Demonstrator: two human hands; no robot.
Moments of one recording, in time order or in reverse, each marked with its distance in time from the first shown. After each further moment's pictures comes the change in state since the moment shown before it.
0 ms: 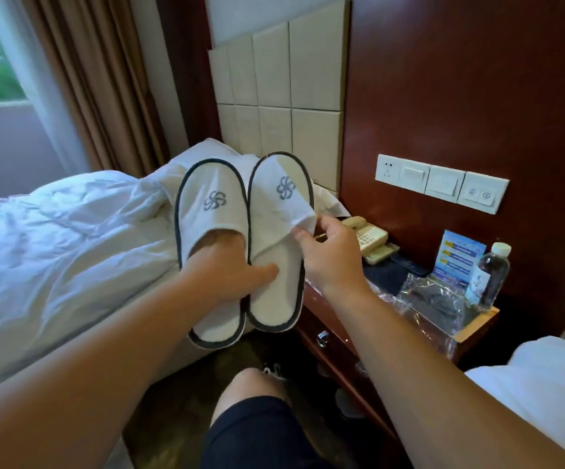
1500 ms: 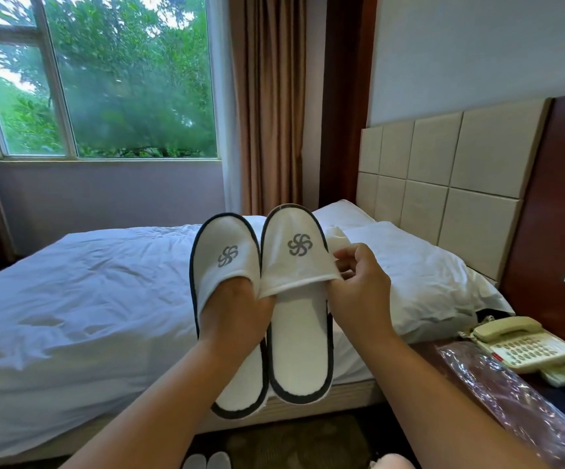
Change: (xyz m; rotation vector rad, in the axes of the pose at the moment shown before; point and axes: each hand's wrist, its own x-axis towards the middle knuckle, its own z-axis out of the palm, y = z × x) left_hand -0.092 -0.194 -0.128 -0.084 0.761 -0.204; right_hand -0.049 -0.126 0.204 0.117 -0.162 -0.369
